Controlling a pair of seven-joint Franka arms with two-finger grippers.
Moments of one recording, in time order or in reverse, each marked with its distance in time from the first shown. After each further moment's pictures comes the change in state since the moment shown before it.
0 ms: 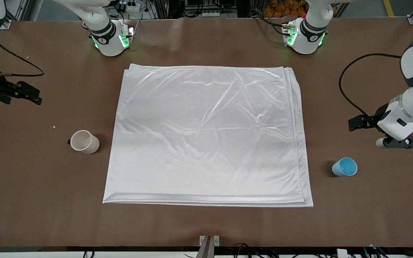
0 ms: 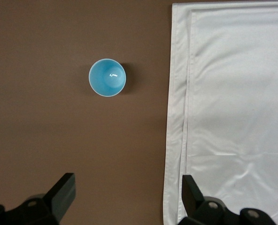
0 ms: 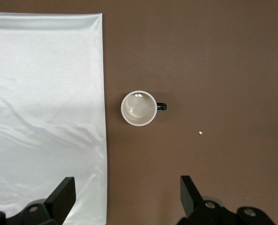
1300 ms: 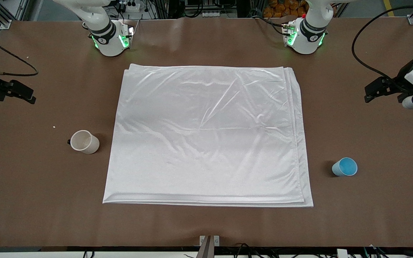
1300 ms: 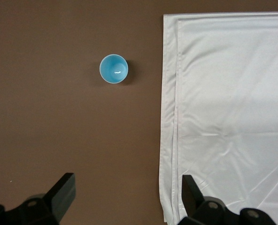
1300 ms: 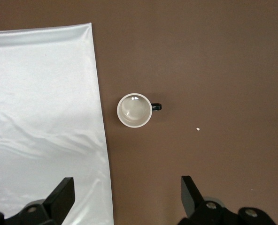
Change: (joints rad) left arm -0.012 -0.227 -0.007 0.009 -0.010 -0.166 -0.001; right arm 0.008 -0.012 -0.023 0.018 0.000 -0.006 0.088
